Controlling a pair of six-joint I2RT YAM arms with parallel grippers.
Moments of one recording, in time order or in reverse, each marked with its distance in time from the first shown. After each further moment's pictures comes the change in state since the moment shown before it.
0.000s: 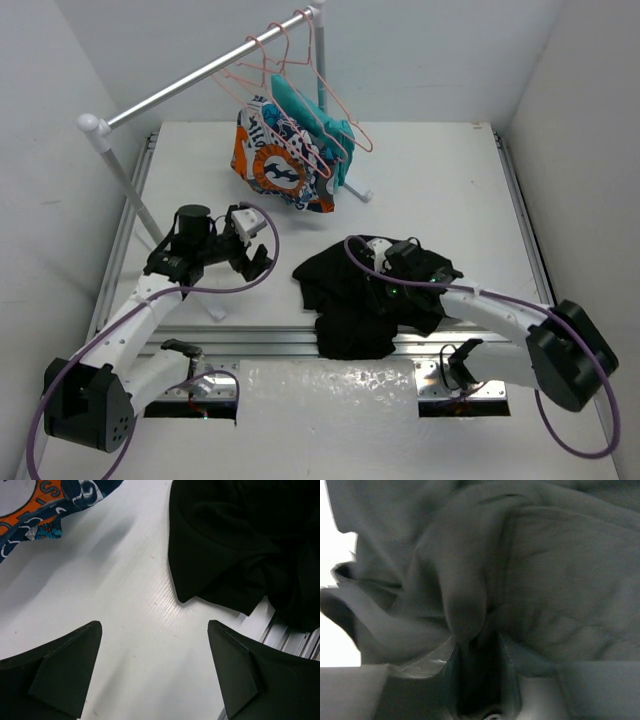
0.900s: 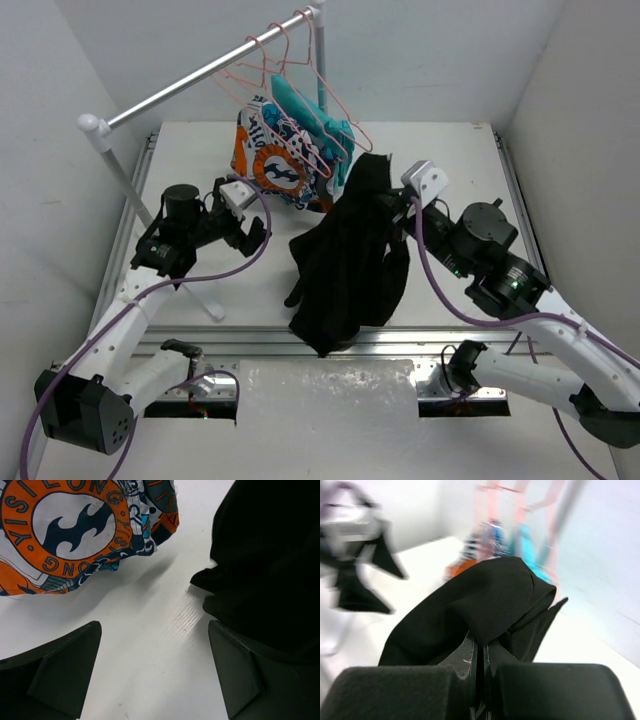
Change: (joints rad) left arm 0.000 -0.009 0.187 -0.036 -0.108 -0.080; right arm 0.229 -0.293 0.579 0.086 0.348 -0.419
